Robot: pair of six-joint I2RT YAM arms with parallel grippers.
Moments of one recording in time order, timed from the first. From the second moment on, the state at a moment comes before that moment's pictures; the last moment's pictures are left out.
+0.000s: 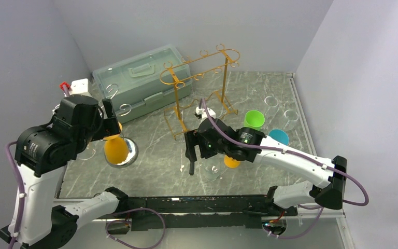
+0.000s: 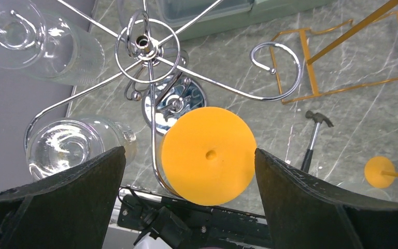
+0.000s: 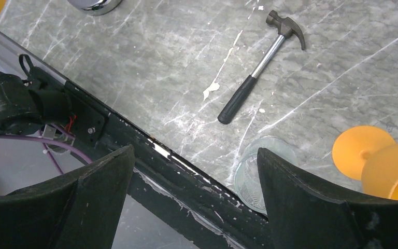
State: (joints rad) left arm -0.50 1.03 1.85 -1.55 -0.54 -0.54; right arm 1.11 1.29 1.25 -0.75 0.19 0.64
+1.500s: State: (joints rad) left arm -0.50 1.05 1.69 -1.47 -0.48 -0.42; right arm 1.08 1.21 1.18 -0.73 0.18 0.66
